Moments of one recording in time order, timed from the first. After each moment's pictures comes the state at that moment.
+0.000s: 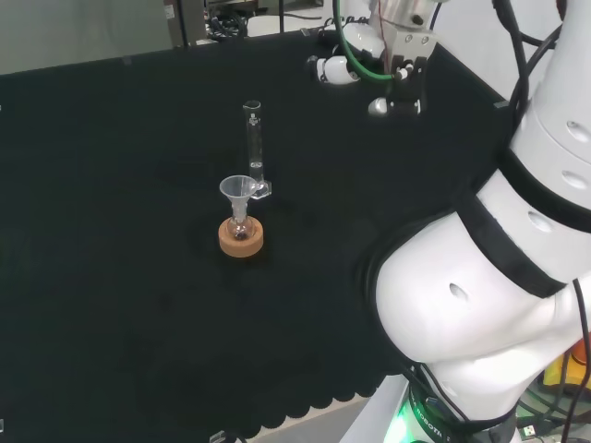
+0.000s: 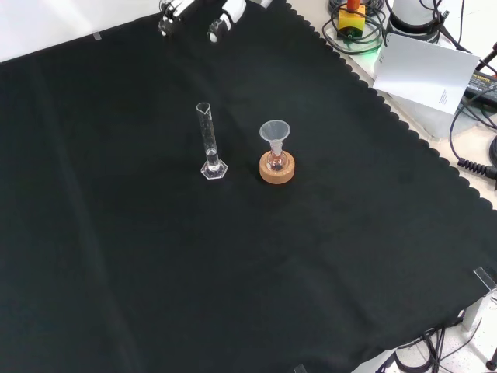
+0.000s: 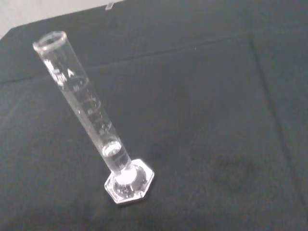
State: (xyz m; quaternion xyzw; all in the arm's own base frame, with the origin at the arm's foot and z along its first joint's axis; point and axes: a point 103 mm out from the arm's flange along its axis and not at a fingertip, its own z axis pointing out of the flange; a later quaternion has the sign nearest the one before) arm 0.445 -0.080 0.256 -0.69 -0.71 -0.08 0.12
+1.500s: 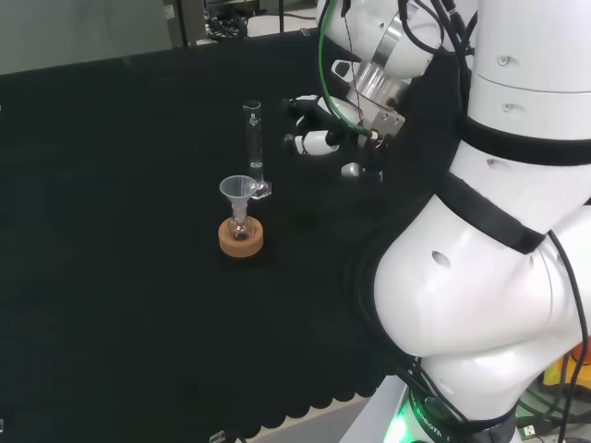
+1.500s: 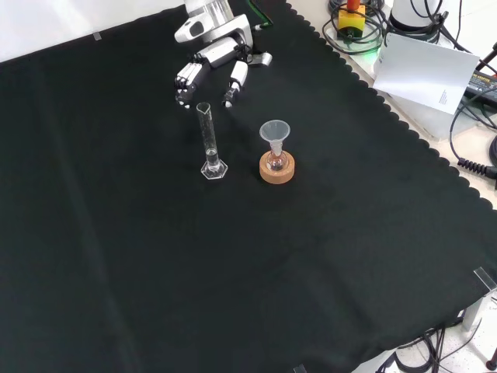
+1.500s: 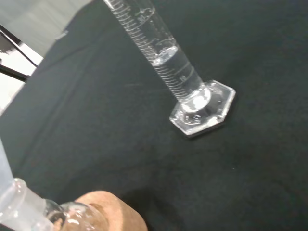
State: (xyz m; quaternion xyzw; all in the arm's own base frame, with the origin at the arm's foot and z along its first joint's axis) arm 0.461 -0.039 0.132 -0.61 -0.73 -0.18 0.24
